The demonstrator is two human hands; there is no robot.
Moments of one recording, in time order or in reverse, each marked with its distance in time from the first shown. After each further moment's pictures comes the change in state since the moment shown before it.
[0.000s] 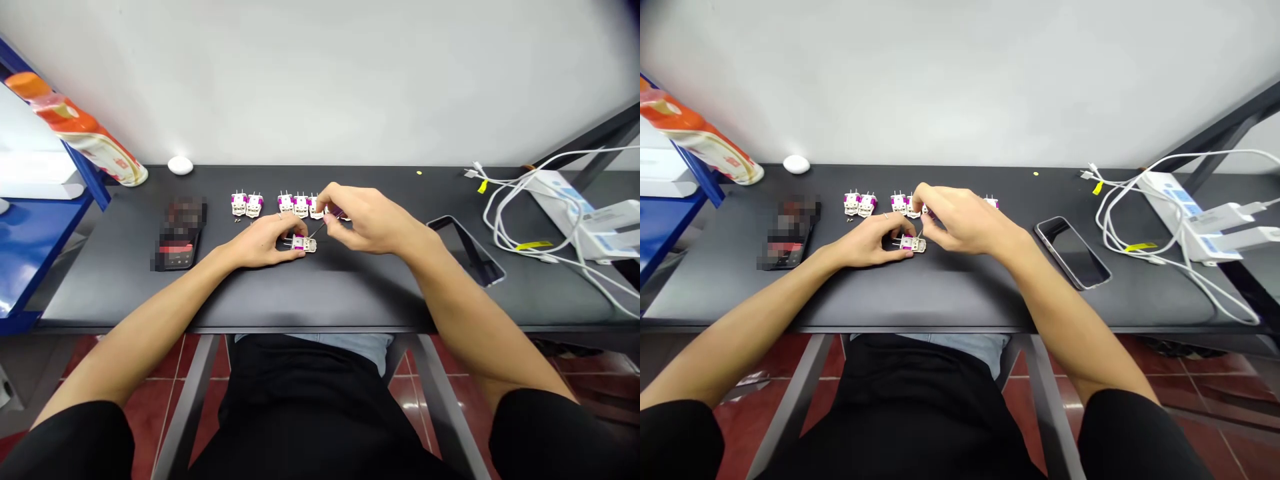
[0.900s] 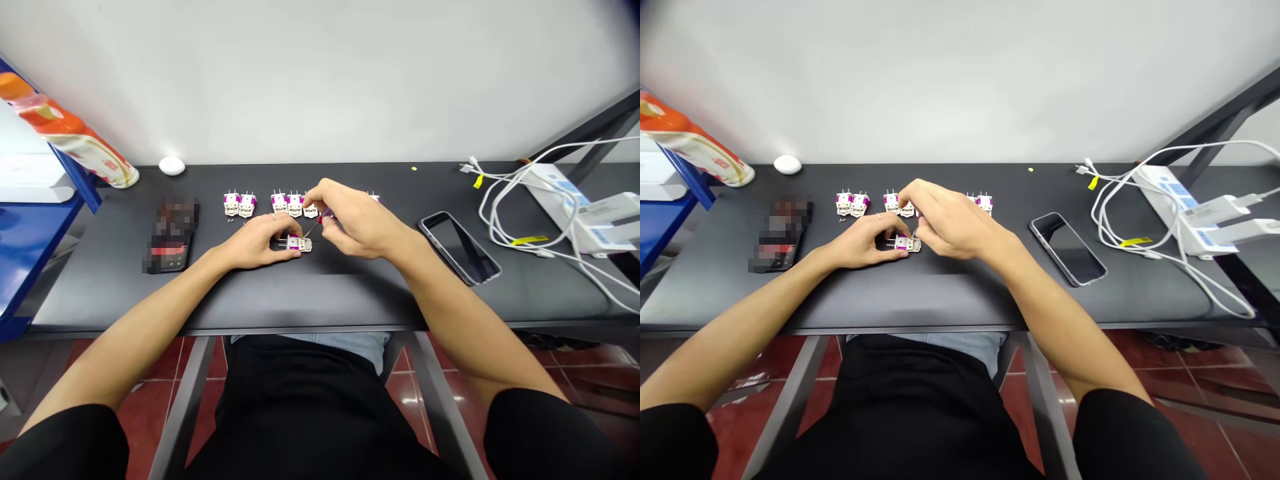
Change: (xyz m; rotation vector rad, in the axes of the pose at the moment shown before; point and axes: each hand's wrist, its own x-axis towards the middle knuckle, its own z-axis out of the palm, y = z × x) left_hand 0.002 0.001 0.002 0.028 -0.003 -0.014; right_hand -0.008 -0.001 0.013 -0.004 0.060 -0.019
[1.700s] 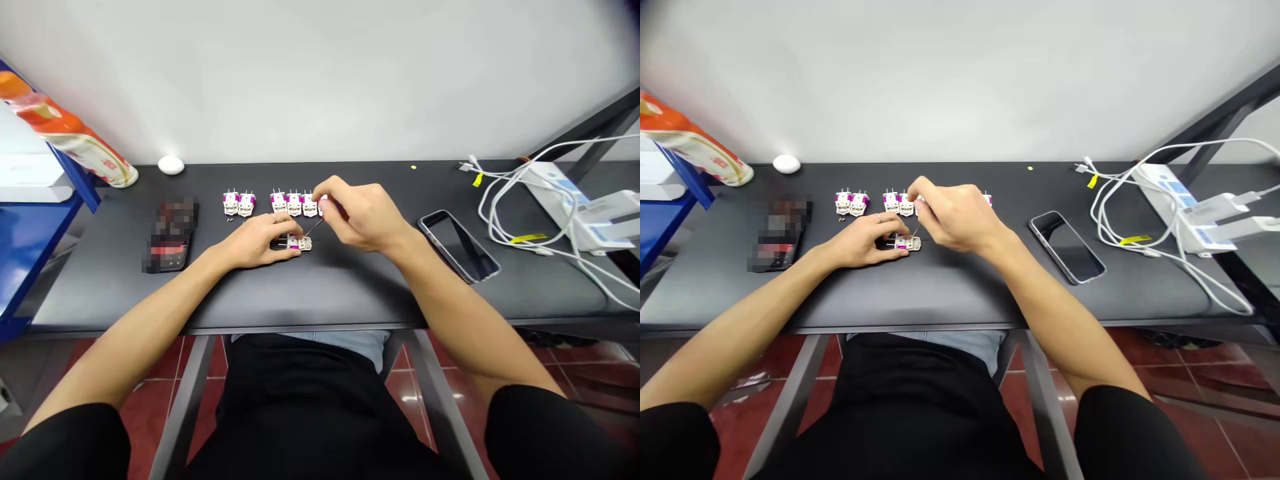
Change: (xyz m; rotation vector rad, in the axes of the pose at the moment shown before) left_hand -0.003 -0.005 0.000 0.120 -0.027 0.072; right_hand -0.003 0.005 0.004 -0.171 0.158 0.065
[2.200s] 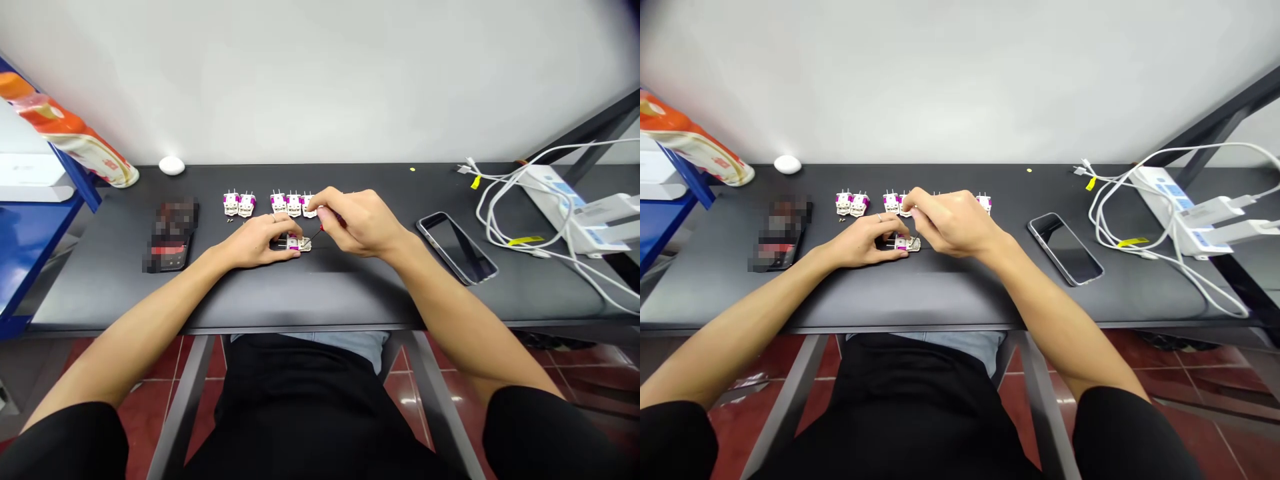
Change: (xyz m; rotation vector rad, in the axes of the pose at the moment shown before) left_hand 0.000 -0.002 0.002 -0.081 0.016 -0.011; right_hand -0.004 -0.003 0.004 0.029 -0.008 -0.081
